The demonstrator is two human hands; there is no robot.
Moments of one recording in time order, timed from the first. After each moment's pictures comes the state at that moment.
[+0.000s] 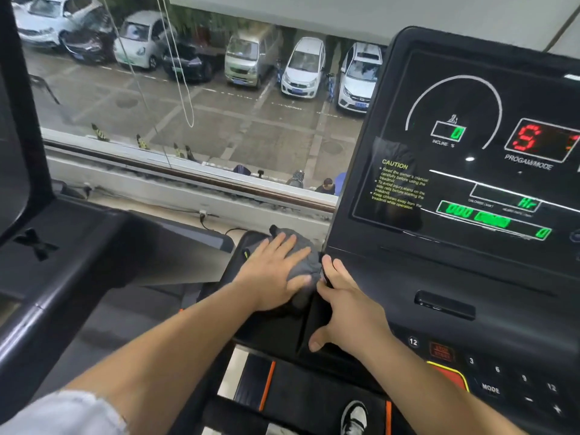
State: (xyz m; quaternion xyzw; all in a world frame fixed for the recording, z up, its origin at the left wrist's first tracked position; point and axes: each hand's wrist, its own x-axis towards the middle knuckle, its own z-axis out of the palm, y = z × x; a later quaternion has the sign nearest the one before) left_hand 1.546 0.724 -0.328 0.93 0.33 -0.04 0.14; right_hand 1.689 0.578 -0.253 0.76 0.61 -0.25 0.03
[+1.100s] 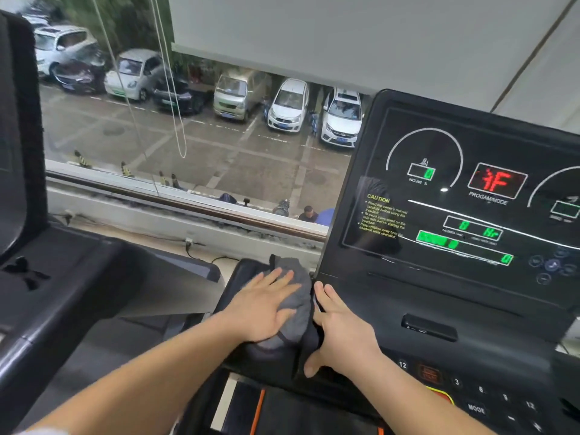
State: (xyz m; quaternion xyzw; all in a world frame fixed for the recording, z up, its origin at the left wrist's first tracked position) left_hand 1.530 0.720 -0.328 0.94 0.30 -0.01 0.16; right_hand 1.687 0.583 -0.253 0.76 0.61 -0.21 0.04
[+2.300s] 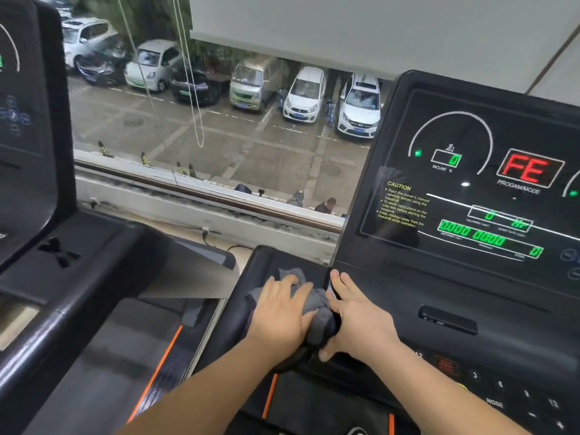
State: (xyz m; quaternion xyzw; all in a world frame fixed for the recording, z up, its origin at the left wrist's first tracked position) left_hand 1.531 0.661 -0.333 0.89 0.43 -0.01 0.14; right_hand 1.688 0.582 -0.255 0.76 0.61 -0.20 0.07
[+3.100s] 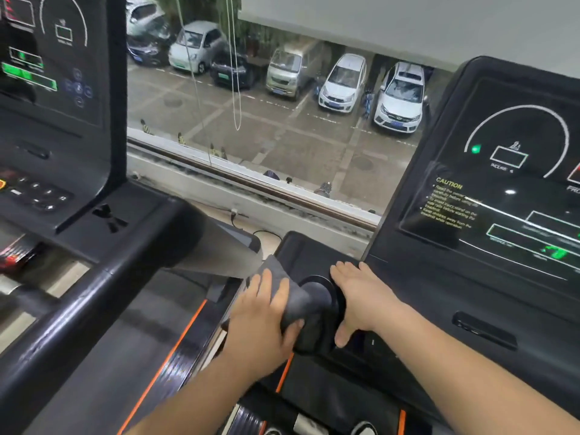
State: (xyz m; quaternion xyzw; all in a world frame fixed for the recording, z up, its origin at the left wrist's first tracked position) left_hand 1.446 0.621 -0.320 0.84 0.52 0.09 0.10; right_hand 1.664 0.631 -0.236 0.66 0.70 -0.20 0.19
